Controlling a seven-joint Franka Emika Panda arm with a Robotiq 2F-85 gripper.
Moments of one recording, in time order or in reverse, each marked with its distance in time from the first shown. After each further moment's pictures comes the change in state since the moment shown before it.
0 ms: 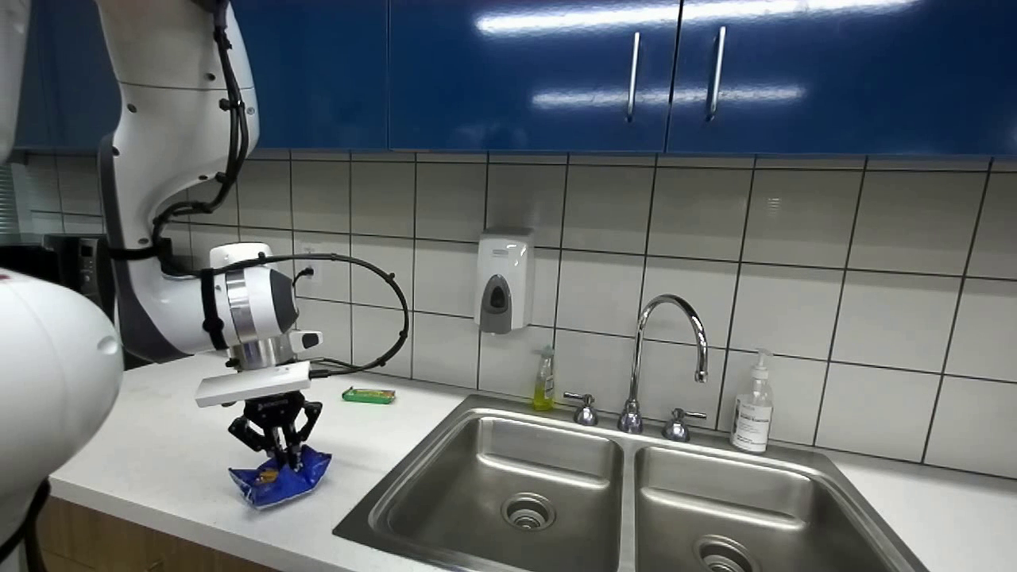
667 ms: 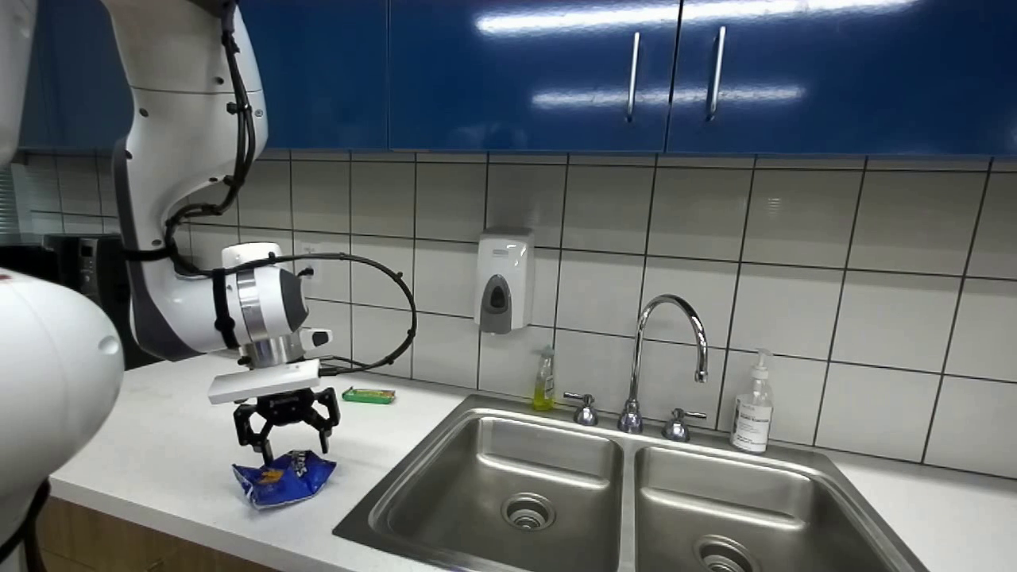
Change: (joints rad) arm 0.004 0.015 -0.030 0.028 0.000 0.000 0.003
